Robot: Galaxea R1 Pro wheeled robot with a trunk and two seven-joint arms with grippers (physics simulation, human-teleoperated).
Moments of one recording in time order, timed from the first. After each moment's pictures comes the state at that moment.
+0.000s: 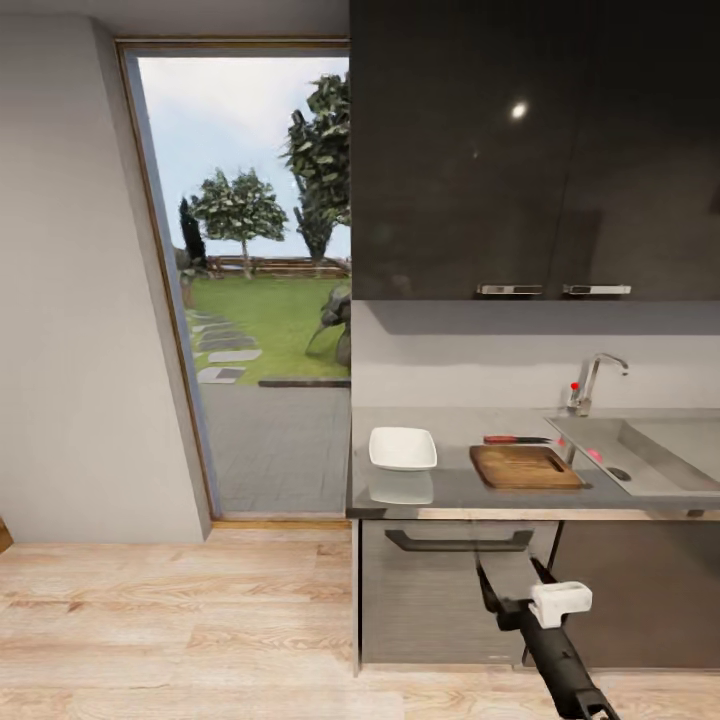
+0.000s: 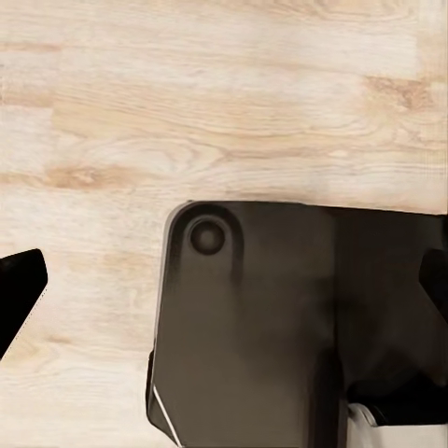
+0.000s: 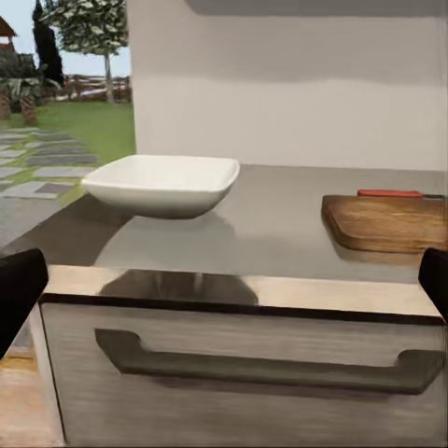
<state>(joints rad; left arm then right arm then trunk) 0.41 -0.02 0.01 -0.49 0.06 -0.43 0.00 -0.02 -0.27 0.30 -1.27 -0.26 -0.40 -0.14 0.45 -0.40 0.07</state>
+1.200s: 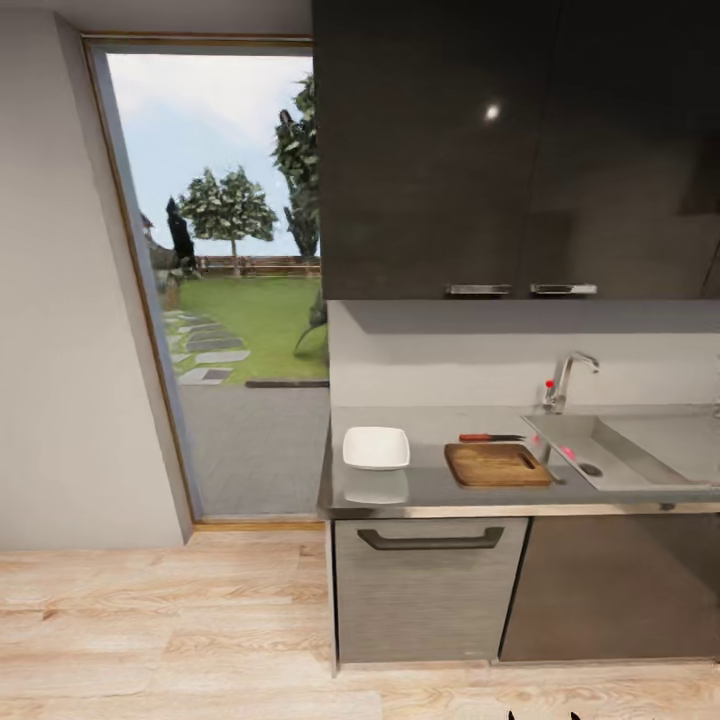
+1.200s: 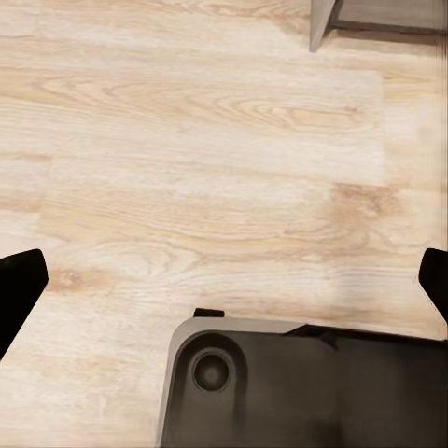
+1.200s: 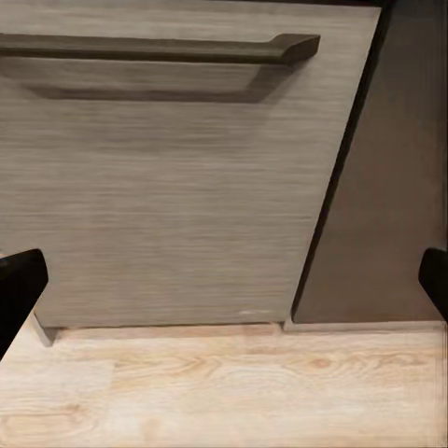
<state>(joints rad) 0.39 -0.03 0.01 -0.78 0.07 -0.28 0.06 0.10 -0.21 0.30 -0.83 -0.27 -0.55 -0.15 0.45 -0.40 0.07</state>
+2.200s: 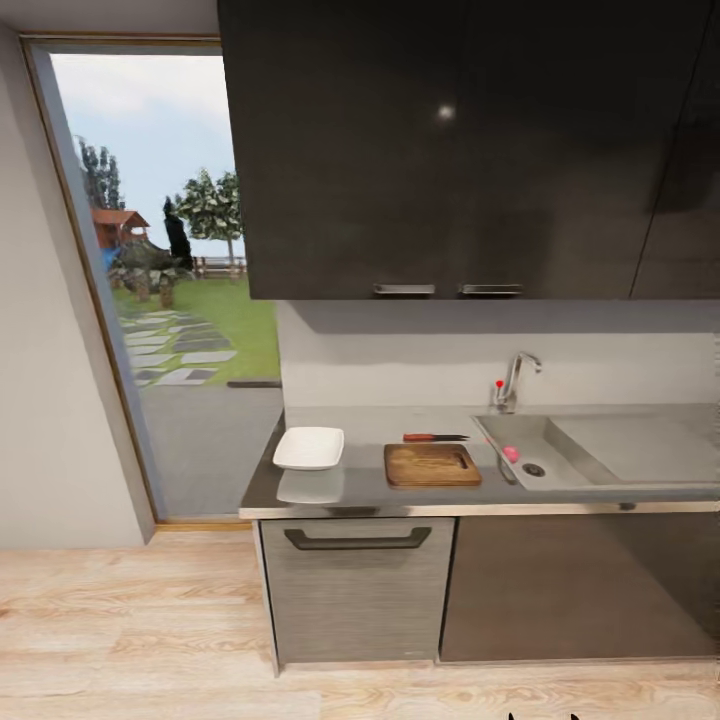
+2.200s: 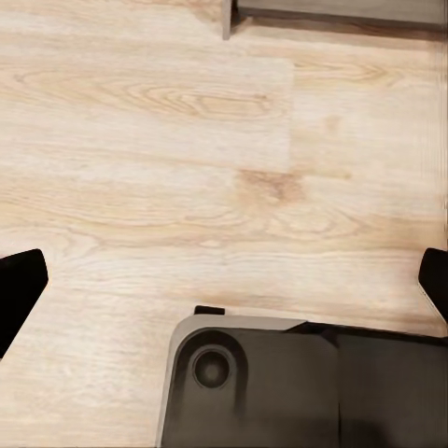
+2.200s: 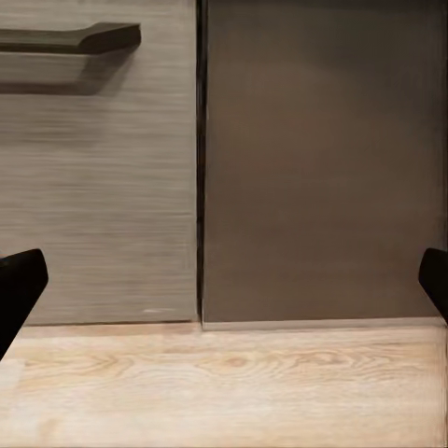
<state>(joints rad) 0.39 -0.03 0.01 -0.77 0.07 -0.28 0.06 0.10 -0.21 0.30 -0.83 -0.27 -0.55 -0.15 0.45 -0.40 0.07</state>
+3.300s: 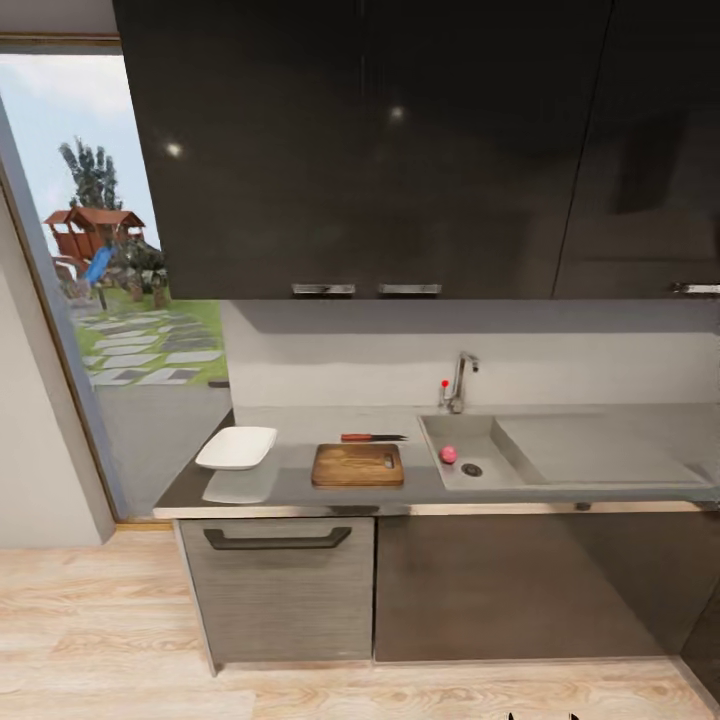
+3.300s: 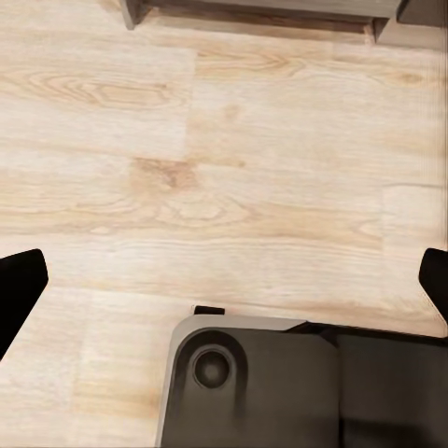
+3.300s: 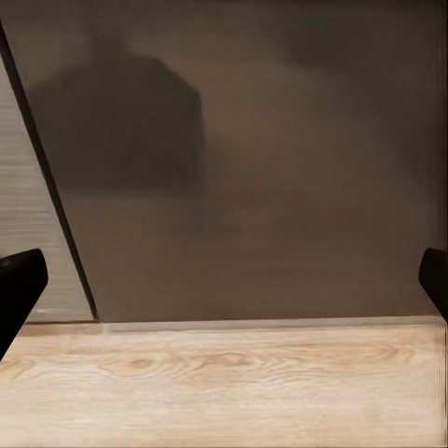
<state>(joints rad) 0.39 -0.03 0.01 -0.77 0.07 -0.28 0.06 0.10 -0.21 0.30 -0.83 -0.27 -0.55 -0.15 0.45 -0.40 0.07</state>
